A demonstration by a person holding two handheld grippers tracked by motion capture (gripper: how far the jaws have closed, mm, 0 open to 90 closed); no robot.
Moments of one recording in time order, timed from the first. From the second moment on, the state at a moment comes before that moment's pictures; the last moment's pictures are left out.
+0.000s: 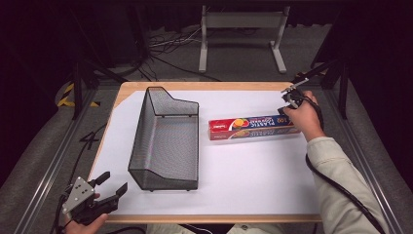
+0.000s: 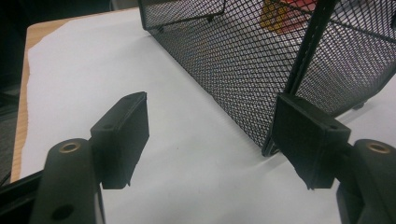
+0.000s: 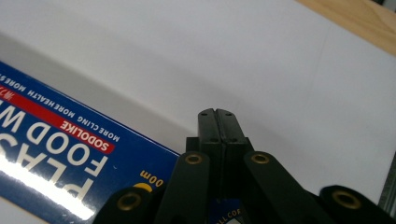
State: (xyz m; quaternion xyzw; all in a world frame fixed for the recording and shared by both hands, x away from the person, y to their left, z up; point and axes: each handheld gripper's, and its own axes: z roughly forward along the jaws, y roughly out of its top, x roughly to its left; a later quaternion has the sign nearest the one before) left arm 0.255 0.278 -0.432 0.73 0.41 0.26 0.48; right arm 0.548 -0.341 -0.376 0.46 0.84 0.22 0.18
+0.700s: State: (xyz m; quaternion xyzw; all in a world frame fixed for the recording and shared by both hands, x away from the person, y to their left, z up) left arm 0.273 0.266 -0.430 0.74 0.40 0.25 0.48; right arm 0.452 -0.353 -0.374 0.42 0.88 0.22 0.10
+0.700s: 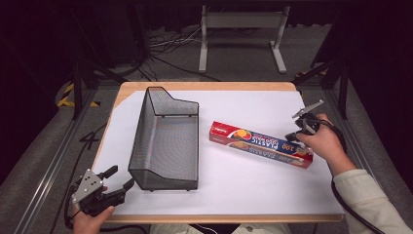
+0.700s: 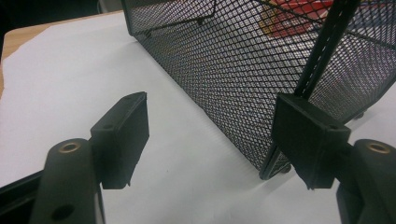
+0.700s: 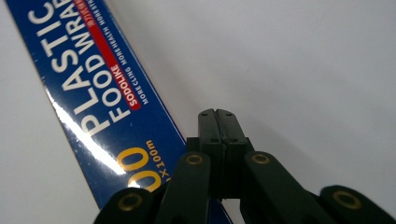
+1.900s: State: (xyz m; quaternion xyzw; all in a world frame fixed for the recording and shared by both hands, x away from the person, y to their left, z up) left arm 0.273 0.268 -0.431 0.74 0.40 0.25 0.48; right arm 0.391 -0.323 -0.335 0.29 0.79 0.51 0.15
